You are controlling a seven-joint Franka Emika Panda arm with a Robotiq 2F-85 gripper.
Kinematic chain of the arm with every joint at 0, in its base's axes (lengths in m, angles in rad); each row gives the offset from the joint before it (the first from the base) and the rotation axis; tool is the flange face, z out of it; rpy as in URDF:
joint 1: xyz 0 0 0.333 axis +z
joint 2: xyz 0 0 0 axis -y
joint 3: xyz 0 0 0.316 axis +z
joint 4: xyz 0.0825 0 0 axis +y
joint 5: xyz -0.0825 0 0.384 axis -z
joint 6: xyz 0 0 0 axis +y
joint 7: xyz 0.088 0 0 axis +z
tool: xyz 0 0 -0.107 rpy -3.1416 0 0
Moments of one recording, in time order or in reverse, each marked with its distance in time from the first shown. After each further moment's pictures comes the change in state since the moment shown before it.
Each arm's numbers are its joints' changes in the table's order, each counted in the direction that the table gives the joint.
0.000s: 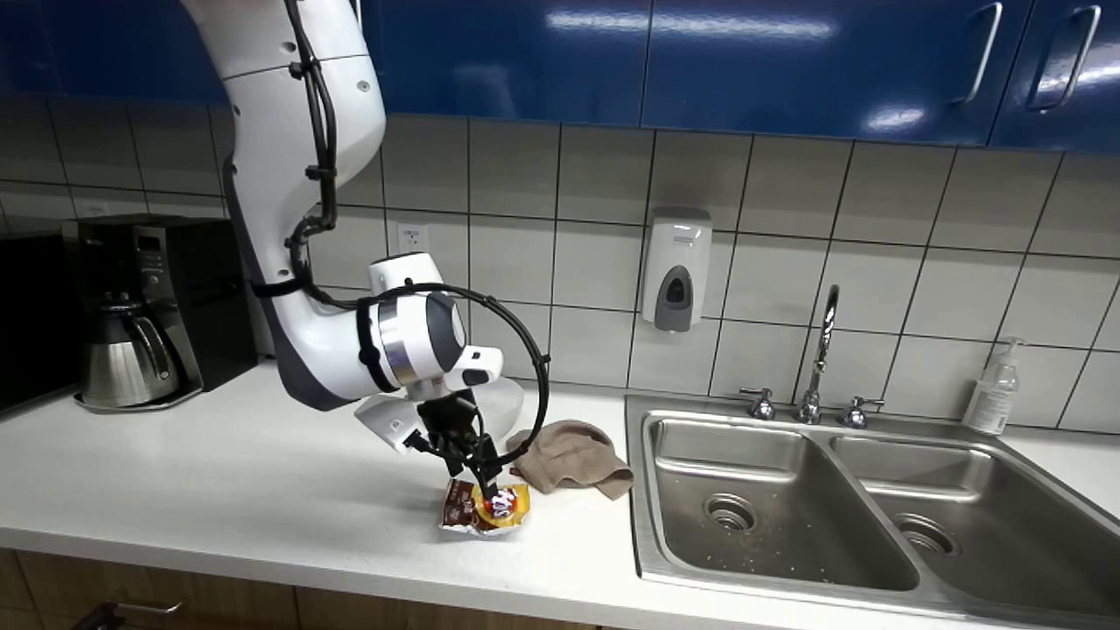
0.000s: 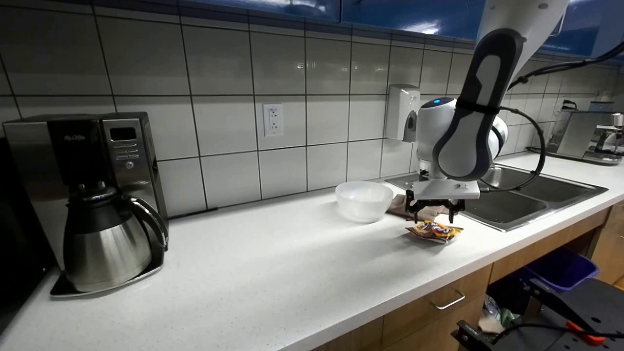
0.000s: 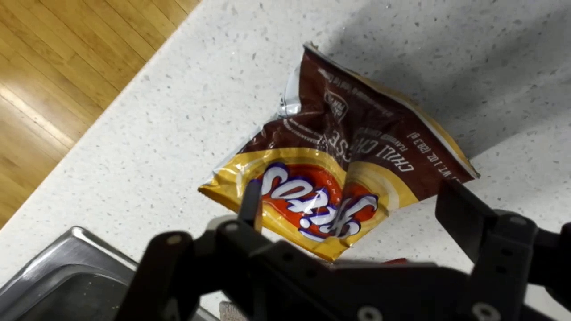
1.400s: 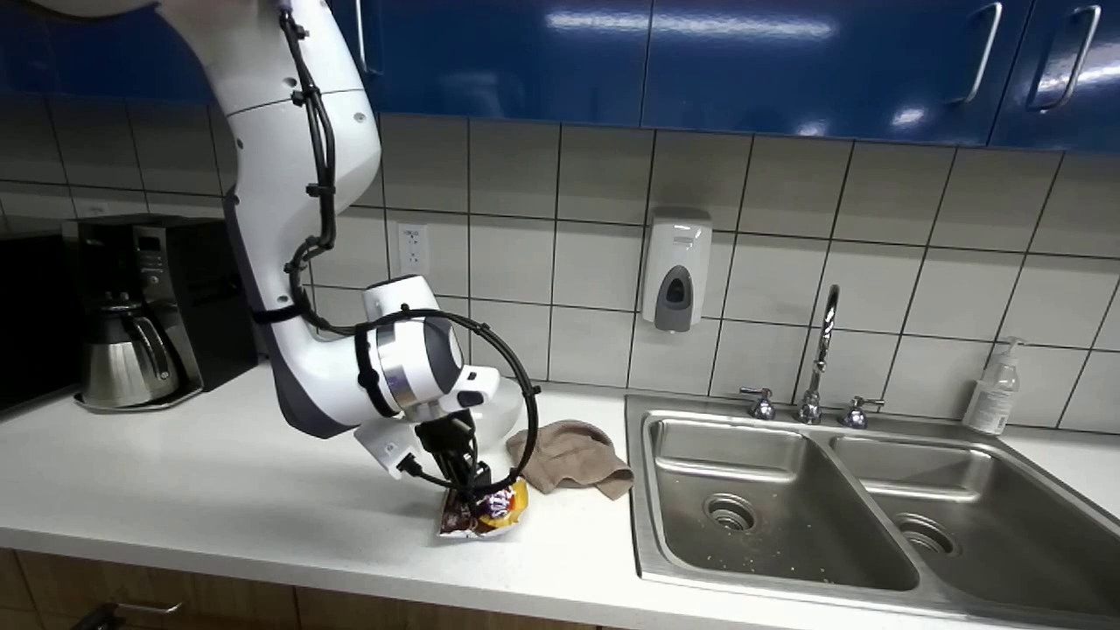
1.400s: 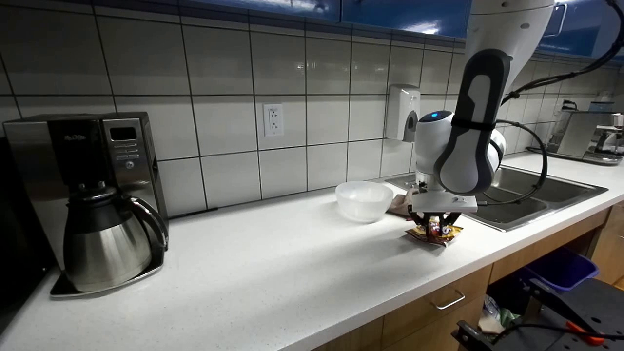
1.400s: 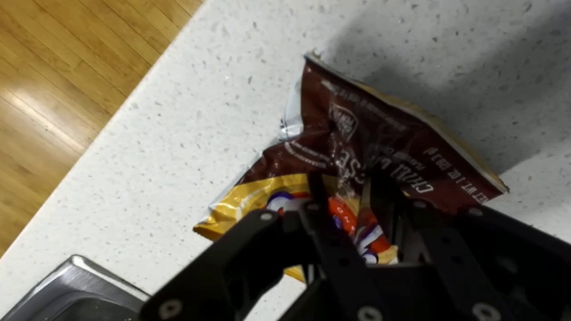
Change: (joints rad) arm 0.121 -0.088 -0.116 -0.009 -0.002 -0.077 -0.087
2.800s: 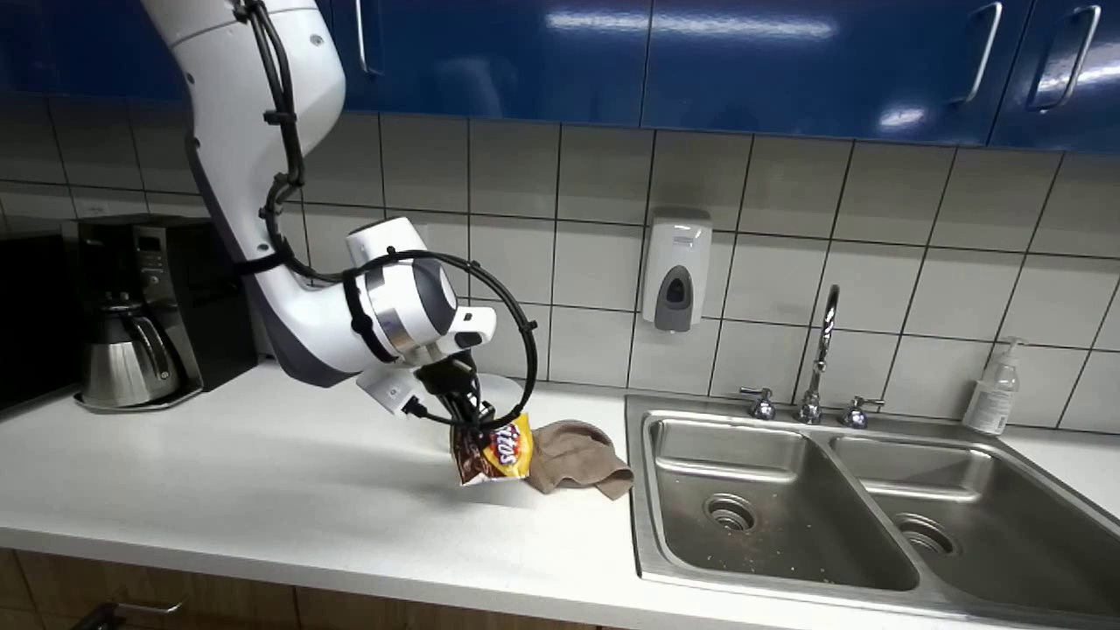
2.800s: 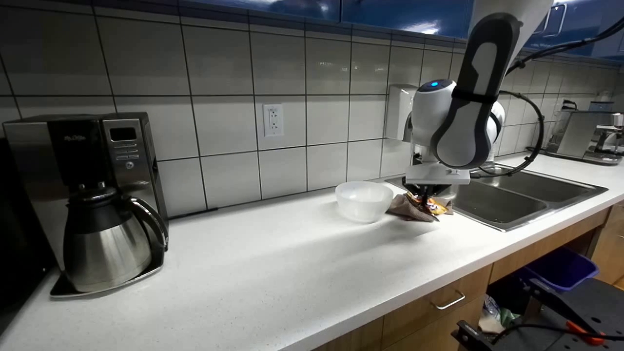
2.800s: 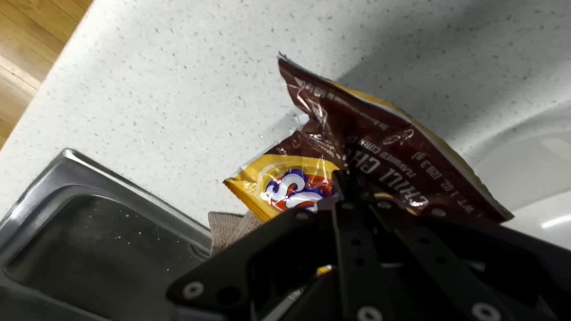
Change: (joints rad) arm 0.168 0.145 -0.151 0.028 0.003 -0.016 -0.001
